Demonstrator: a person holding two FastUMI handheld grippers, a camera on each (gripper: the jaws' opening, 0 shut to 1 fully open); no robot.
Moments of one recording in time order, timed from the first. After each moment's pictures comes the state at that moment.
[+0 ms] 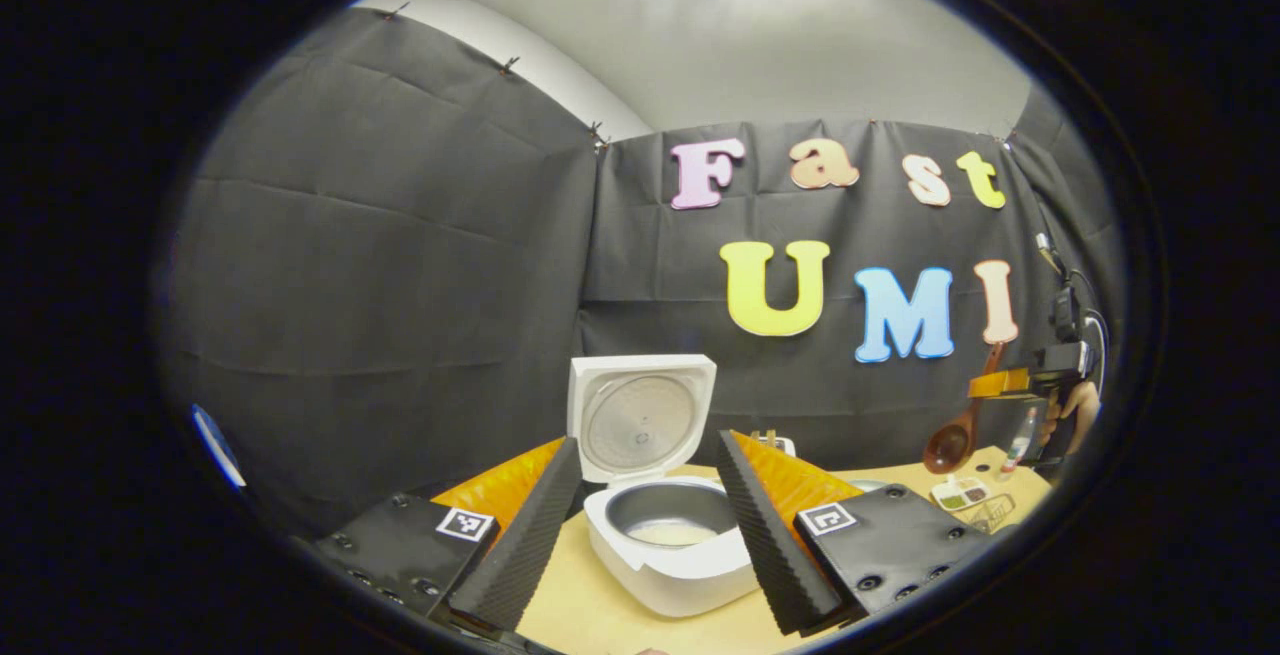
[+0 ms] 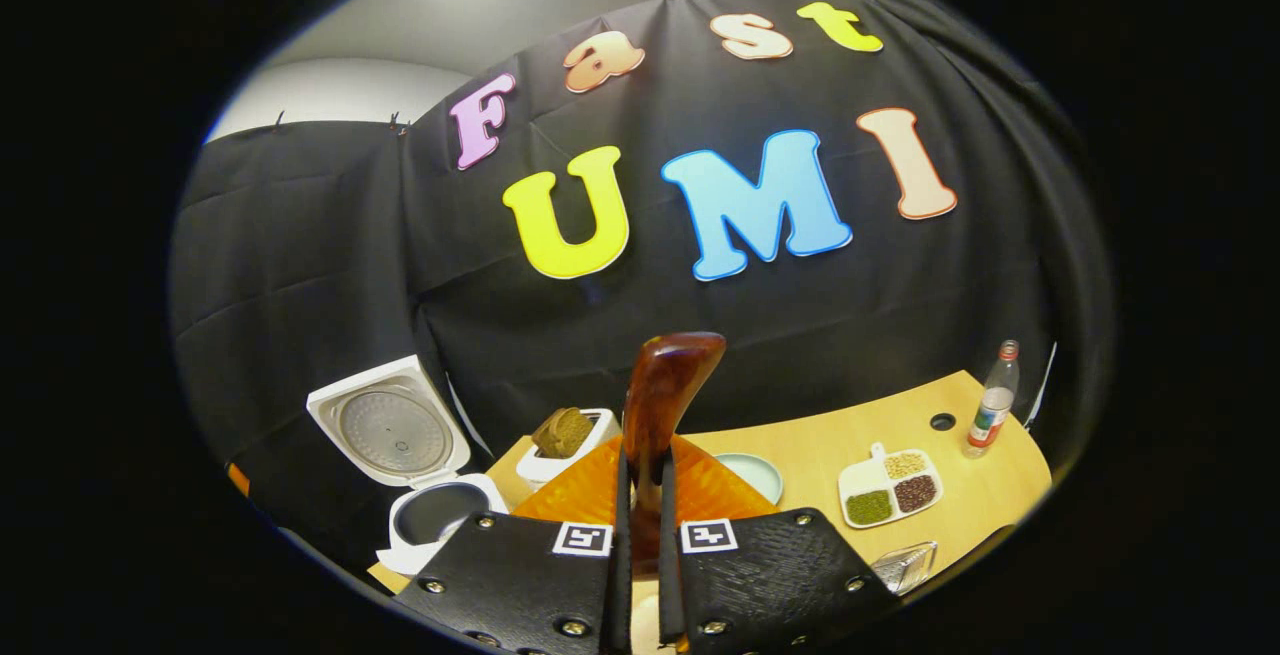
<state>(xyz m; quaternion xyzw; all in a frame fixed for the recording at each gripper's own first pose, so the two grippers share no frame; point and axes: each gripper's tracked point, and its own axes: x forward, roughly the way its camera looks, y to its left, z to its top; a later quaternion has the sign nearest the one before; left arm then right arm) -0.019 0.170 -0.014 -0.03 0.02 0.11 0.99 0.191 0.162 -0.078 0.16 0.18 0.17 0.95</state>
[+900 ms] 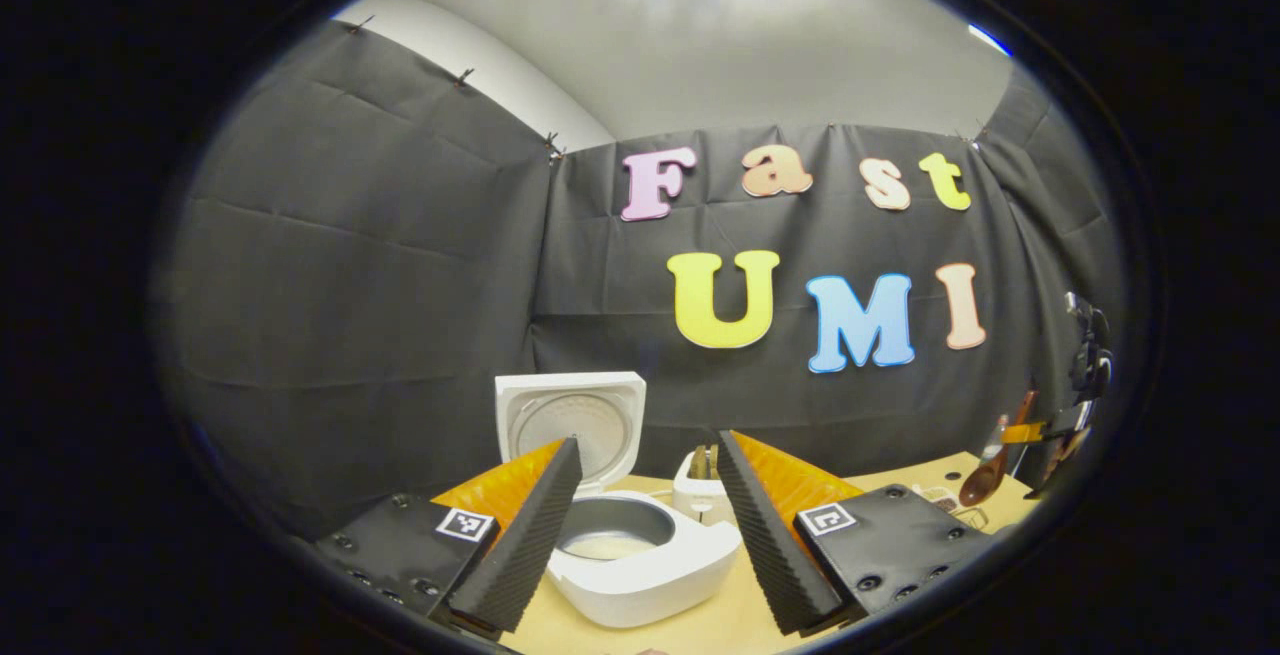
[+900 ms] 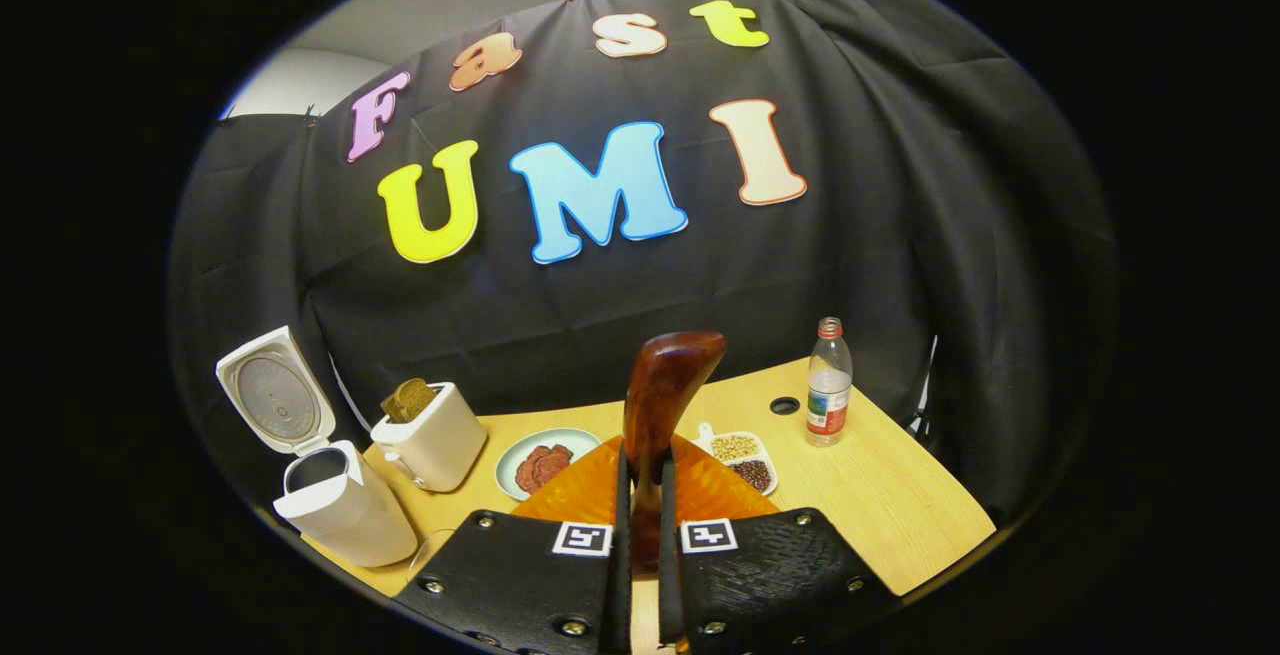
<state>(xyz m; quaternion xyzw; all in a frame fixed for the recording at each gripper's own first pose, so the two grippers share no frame) 0.004 0.091 0.010 -0.01 0.01 0.07 1.00 0.170 -0.010 -0.165 0.13 0.22 0.03 0.97</state>
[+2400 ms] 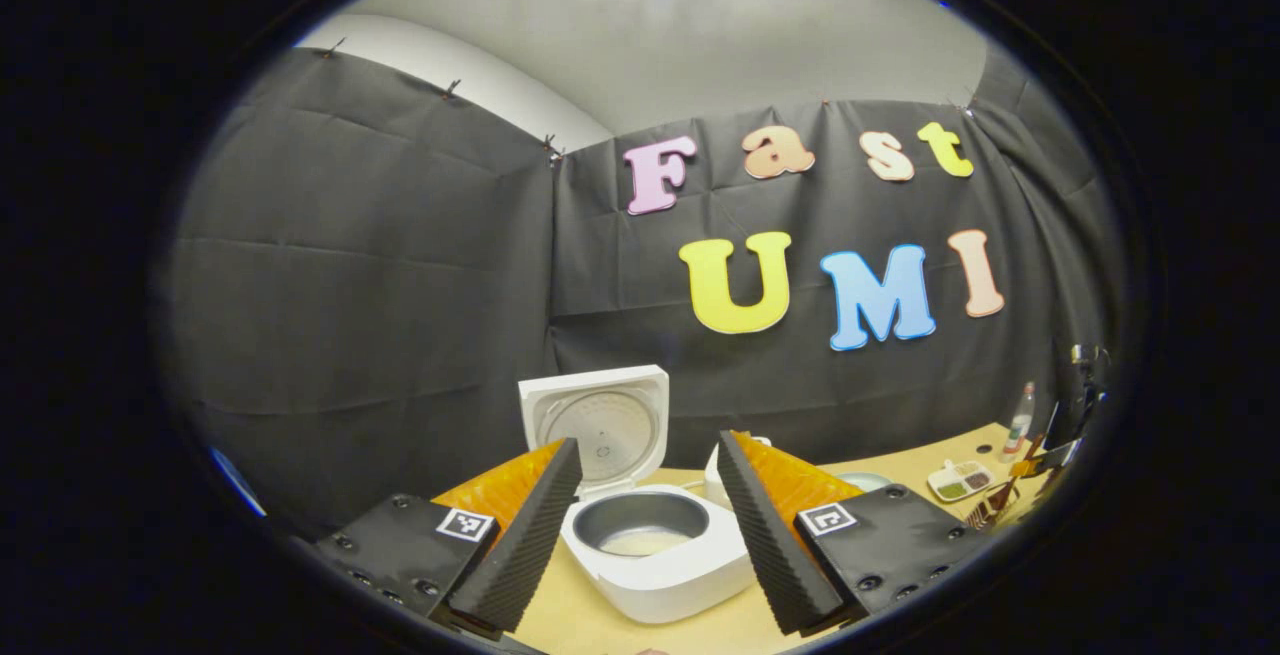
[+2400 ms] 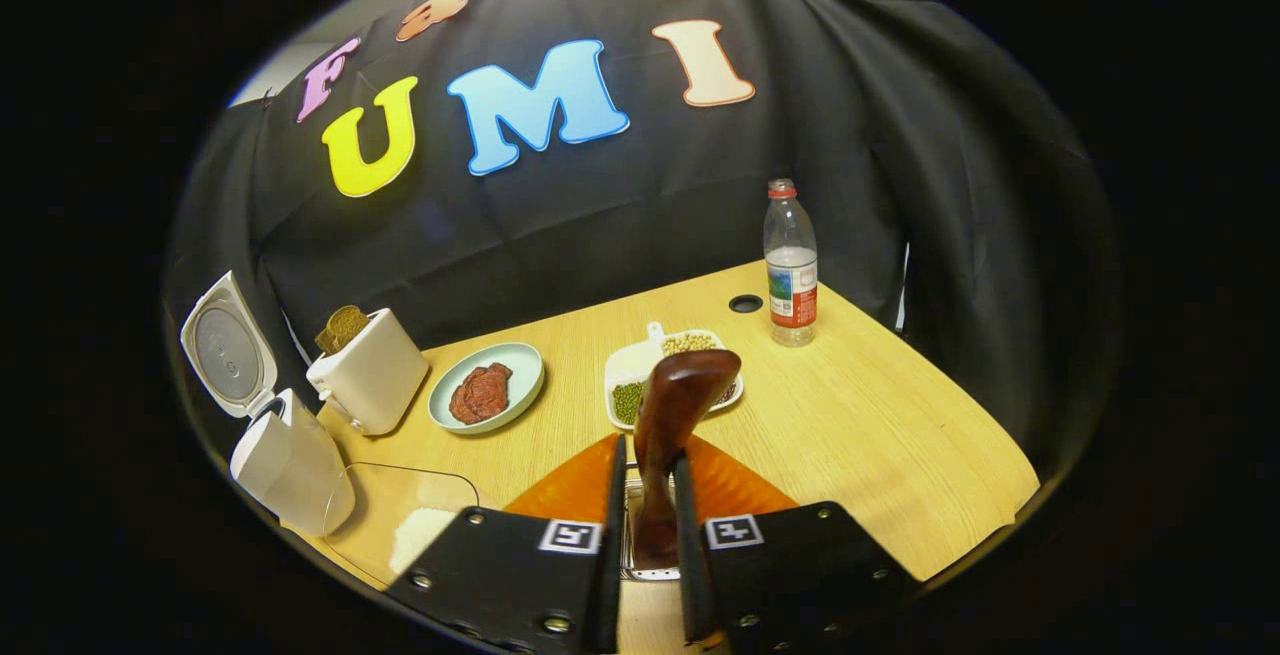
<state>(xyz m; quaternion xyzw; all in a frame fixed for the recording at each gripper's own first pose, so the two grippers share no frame) 0.004 0.106 0.005 0.03 0.03 0.09 0.99 0.143 -0.020 -0.280 0.13 0.30 -0.01 0.95</state>
